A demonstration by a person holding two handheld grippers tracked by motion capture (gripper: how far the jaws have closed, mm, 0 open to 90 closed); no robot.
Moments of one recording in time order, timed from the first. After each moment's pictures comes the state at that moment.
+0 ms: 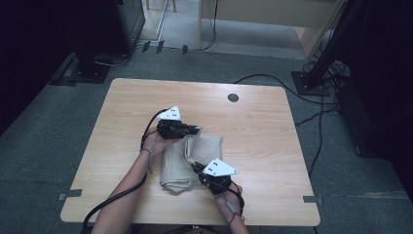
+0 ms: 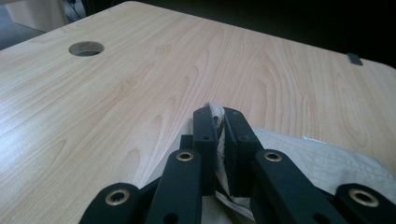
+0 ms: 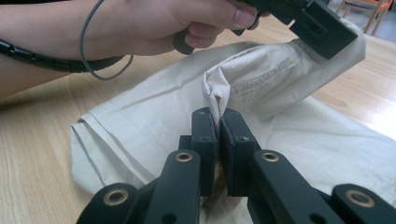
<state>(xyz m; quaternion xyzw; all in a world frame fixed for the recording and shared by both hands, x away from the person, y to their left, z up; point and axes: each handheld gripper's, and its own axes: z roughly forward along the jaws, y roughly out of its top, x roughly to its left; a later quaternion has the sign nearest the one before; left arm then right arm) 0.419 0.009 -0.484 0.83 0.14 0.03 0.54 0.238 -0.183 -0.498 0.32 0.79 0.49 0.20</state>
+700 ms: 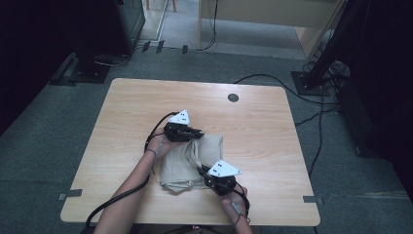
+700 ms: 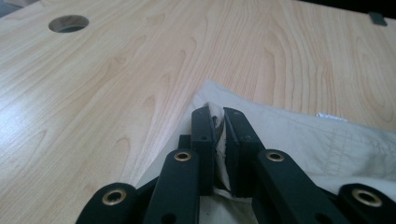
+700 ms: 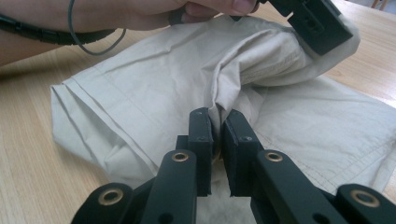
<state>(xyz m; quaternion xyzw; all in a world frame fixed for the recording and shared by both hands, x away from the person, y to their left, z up) 0.418 -0.010 -0.496 0.86 0.13 0.03 0.49 0.239 -0.199 -0.509 0.32 0.80 0.46 0.19</state>
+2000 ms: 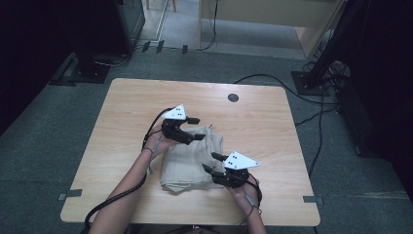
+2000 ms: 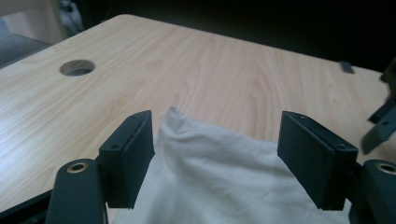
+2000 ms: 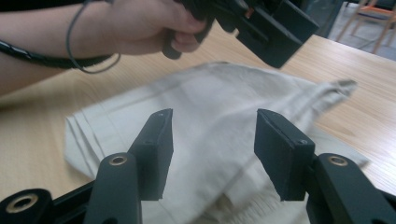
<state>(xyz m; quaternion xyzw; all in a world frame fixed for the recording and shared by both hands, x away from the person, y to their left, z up) 0.414 0.000 -0.470 0.83 0.14 0.04 0.54 0.251 -0.232 -0.478 0.29 0.79 0.52 0.18</state>
